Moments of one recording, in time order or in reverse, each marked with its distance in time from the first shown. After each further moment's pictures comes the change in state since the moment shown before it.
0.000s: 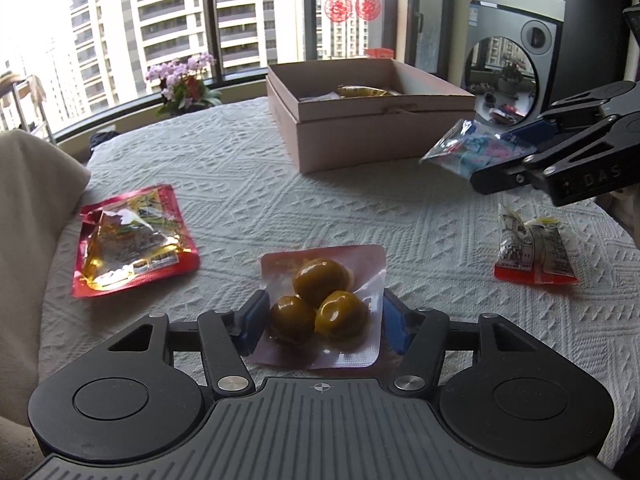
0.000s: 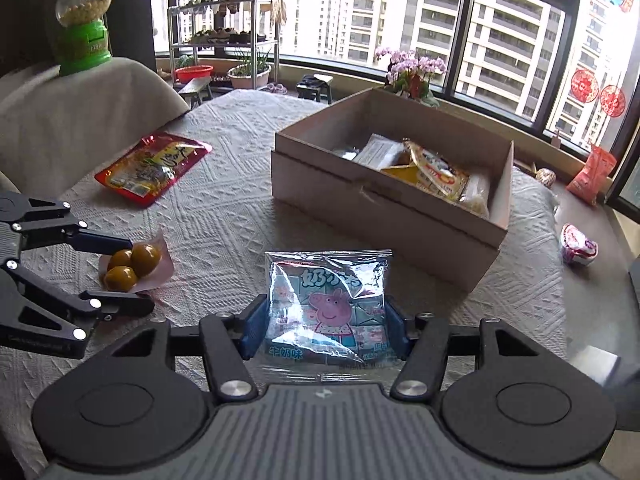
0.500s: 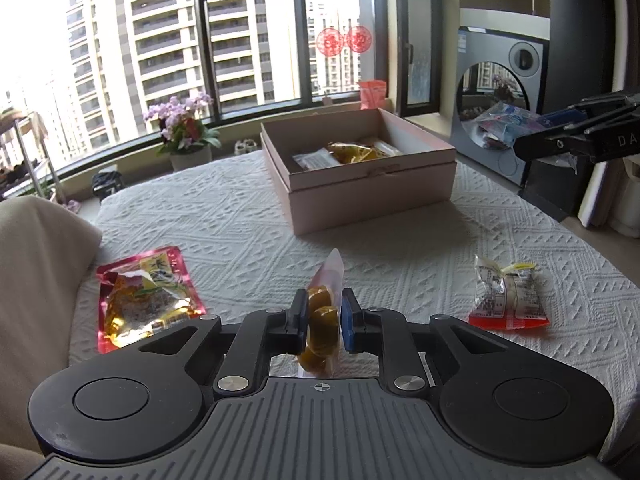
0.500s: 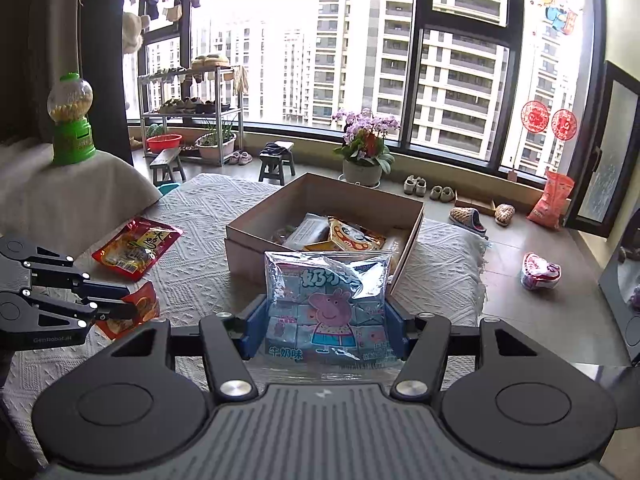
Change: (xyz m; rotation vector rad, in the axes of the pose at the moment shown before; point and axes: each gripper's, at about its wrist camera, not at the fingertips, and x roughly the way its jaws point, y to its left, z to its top) left arm -0.028 -0.007 0.025 0.027 -0.106 0.006; right arm -0.088 -0.044 0.005 0.090 -0.183 -0.075
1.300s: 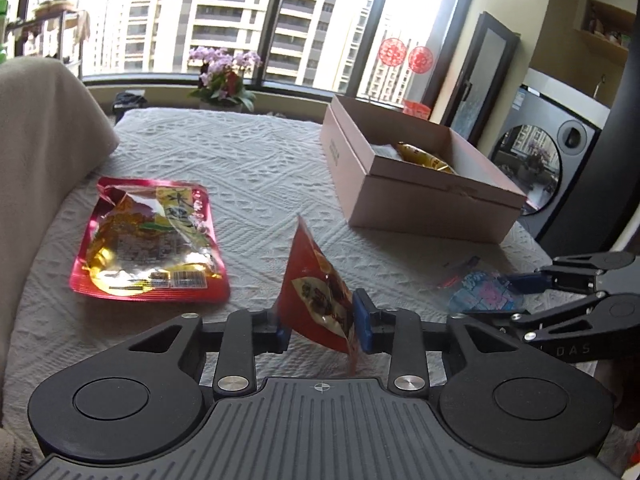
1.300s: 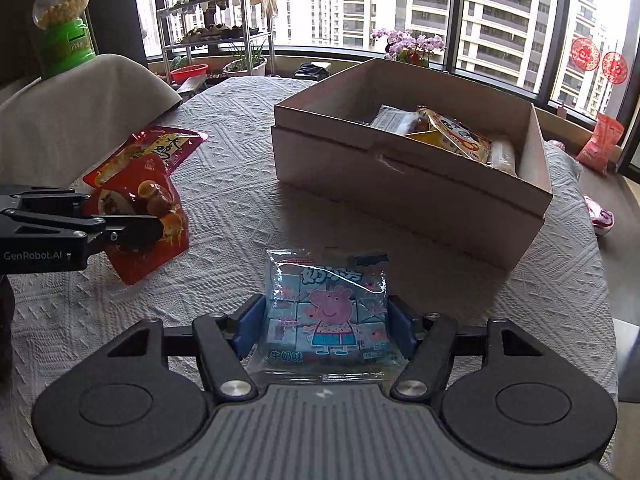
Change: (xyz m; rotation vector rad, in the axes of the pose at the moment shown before) left arm 0.048 0.058 -0.015 -0.361 0.005 -0.057; right arm 0.119 0.056 -0.037 -0.010 0.238 0.107
